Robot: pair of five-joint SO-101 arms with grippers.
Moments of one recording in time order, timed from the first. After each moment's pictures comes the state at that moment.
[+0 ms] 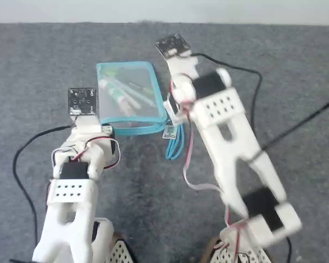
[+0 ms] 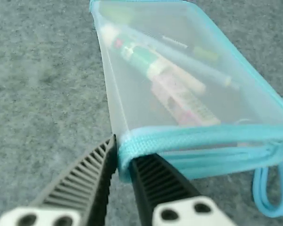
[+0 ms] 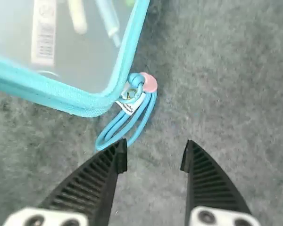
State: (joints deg) left arm -7.0 -48.0 67.9 38.5 5.9; right arm -28.1 -2.1 -4.0 81.8 3.8
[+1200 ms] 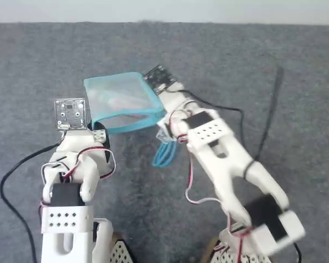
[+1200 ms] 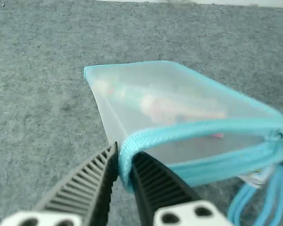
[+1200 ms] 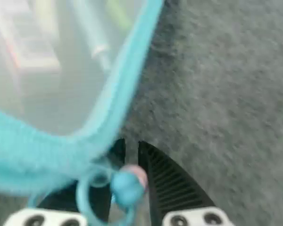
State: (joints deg) left arm -7.6 -67.8 69.8 48.5 5.9; right arm -29.3 -5.8 26.9 42.2 13.2
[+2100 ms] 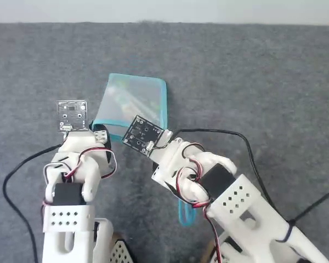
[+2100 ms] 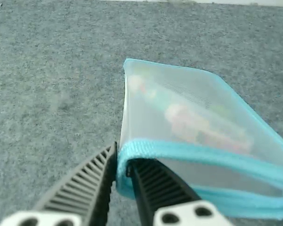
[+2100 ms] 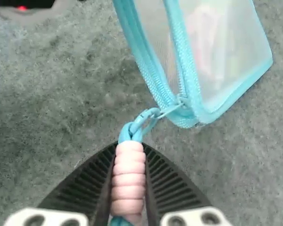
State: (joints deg) left arm -7.5 -67.8 71.4 46.5 5.9; right arm -46.9 -44.3 44.3 61.1 18.7
